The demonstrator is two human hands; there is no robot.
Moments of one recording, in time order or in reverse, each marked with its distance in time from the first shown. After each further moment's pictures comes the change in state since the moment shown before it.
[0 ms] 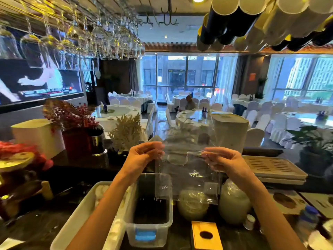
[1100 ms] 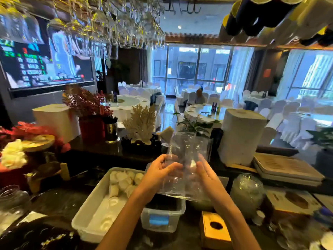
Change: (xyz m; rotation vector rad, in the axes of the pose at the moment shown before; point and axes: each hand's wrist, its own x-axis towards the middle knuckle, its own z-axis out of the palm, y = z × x) left_hand -0.074 -0.013 0.002 0.077 0.089 -0.331; right_hand -0.032 0.056 0.128 -0.043 0.002 0.185
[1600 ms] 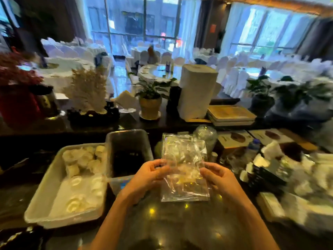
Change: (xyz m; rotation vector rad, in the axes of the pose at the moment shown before) left_hand -0.031 -0.087 0.030 -0.010 -0.429 -0.261; right_hand -0.128 0.050 -0.062 -0.066 0.420 0.328
